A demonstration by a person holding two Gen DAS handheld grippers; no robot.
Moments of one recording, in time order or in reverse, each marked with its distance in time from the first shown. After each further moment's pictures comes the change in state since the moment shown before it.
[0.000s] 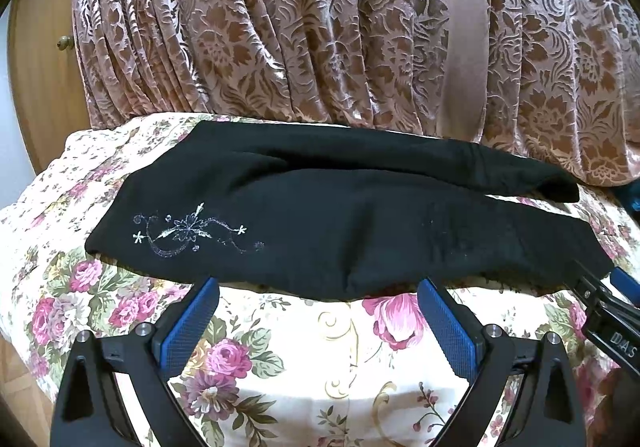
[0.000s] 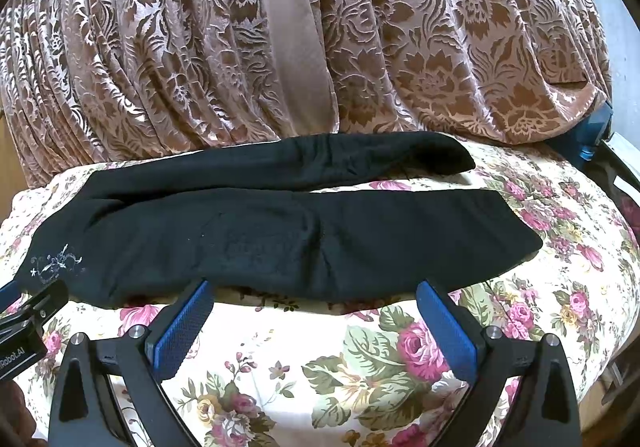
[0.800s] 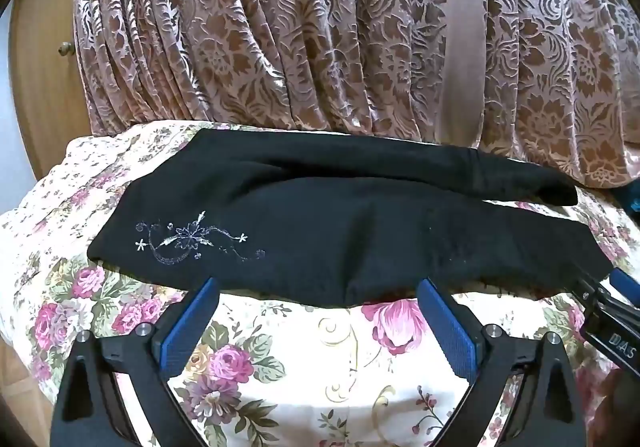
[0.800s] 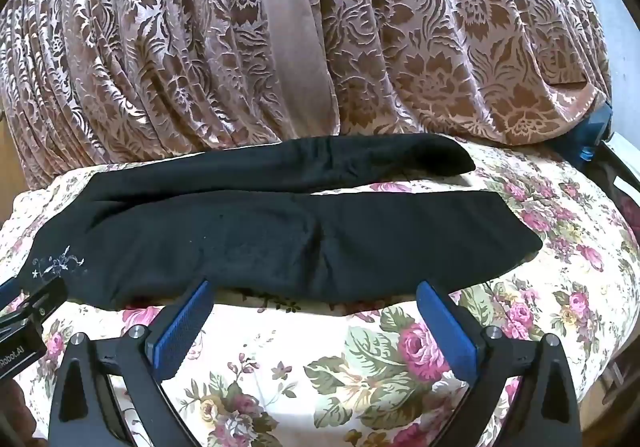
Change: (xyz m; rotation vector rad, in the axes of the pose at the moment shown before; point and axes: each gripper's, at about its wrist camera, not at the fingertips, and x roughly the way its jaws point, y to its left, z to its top) left arm -0.005 -0.001 0.002 0.008 -0.029 0.004; right arm -0.001 0.000 0.000 0.002 -0.009 0.001
